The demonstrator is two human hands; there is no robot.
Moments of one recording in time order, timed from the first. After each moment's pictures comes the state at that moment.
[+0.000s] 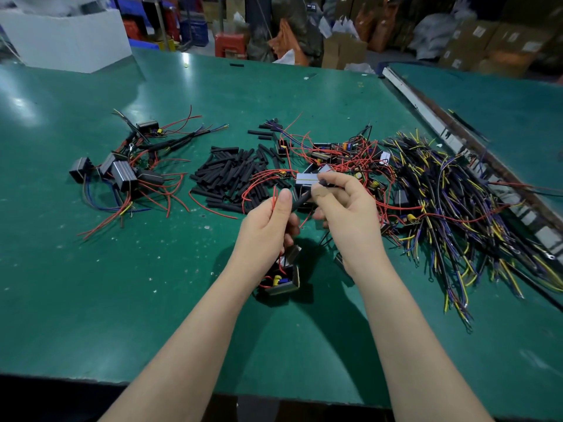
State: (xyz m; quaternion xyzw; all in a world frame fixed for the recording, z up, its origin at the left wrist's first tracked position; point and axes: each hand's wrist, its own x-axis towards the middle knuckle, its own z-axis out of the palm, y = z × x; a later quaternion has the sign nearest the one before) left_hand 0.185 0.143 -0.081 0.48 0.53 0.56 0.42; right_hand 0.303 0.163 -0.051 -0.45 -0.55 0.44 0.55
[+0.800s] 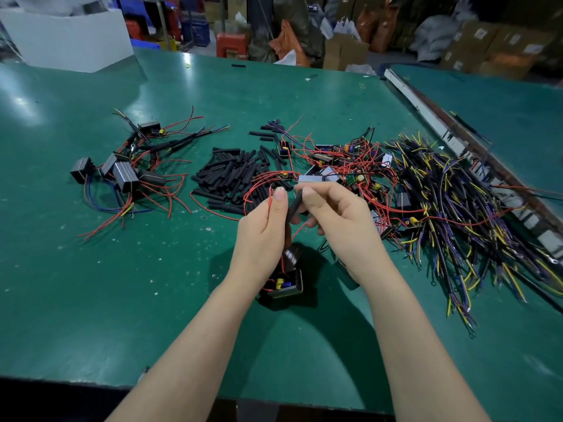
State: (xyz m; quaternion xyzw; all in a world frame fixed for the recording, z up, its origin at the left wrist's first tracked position) left_hand 0.183 0.146 -0.085 0.51 0.56 0.58 0.29; right_hand 0.303 0.162 -0.049 -0.39 -0.64 0.44 0.49
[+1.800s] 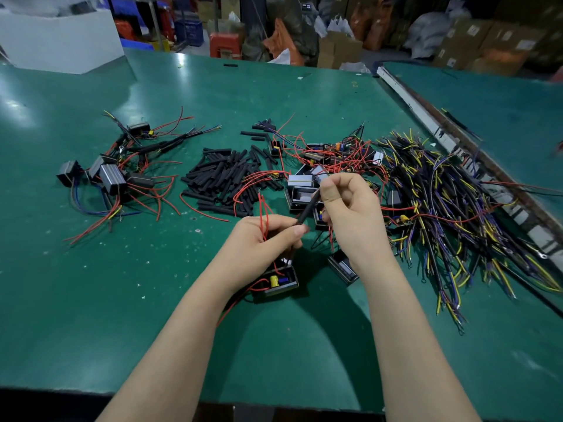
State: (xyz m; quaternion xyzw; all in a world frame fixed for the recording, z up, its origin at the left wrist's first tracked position) left_hand 0.173 0.133 -0.077 0.59 0.46 0.49 0.46; right_hand 0.321 0.173 -0.054 -0.46 -0.59 0.38 0.54
